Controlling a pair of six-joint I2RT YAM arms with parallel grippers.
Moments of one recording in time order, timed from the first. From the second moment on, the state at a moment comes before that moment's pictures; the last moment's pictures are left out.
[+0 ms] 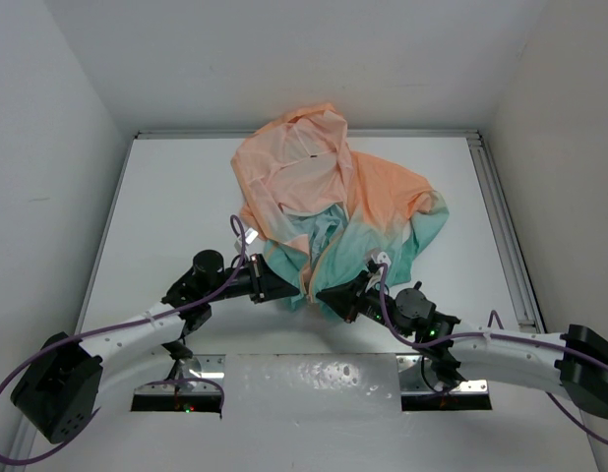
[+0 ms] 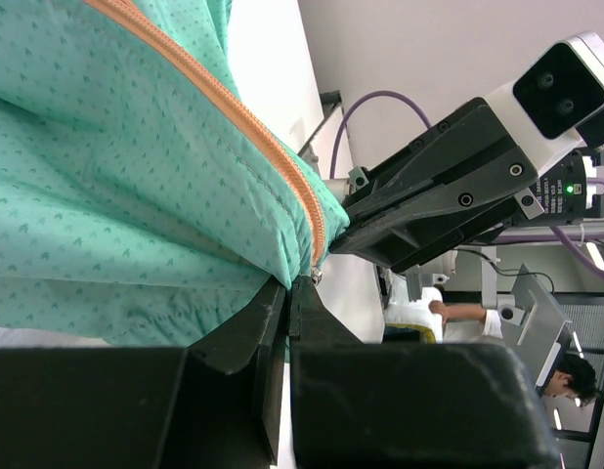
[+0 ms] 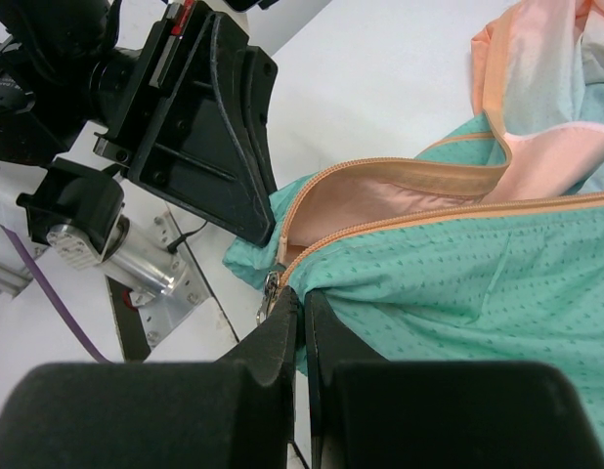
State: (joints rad) left arm -0.59 0.95 0.24 0.47 0.62 -1.08; right arm 1.08 0.84 0.10 0.70 0.09 0.50
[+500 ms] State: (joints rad) left arm -0.59 0.95 0.24 0.47 0.62 -1.08; right arm 1.08 0.85 0.11 0.70 0.07 0.50
